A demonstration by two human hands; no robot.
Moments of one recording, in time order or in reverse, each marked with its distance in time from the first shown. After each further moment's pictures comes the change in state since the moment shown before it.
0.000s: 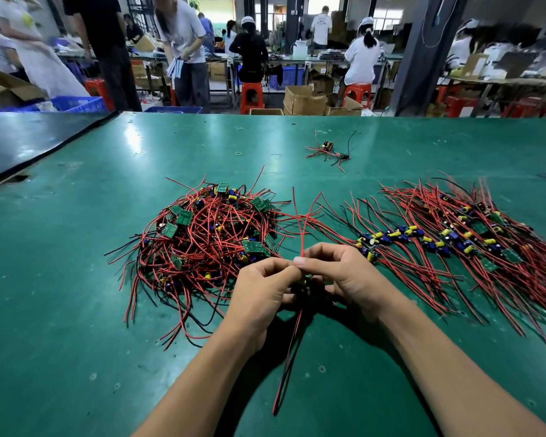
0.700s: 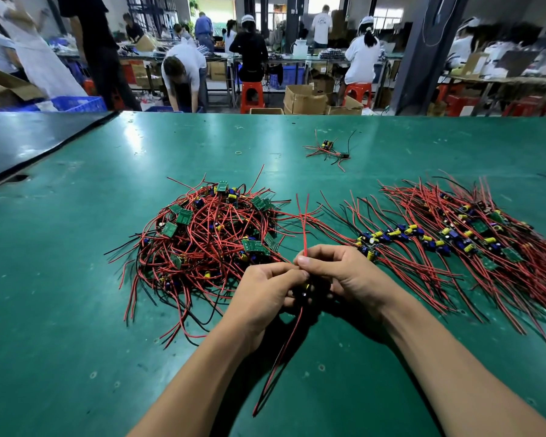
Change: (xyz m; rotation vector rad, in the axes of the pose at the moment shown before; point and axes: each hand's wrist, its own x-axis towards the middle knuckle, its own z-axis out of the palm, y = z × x) left_hand -0.001 0.004 -0.001 0.068 -0.120 -0.046; right_hand 0.001 0.006 -0.007 0.133 -0.081 0.071
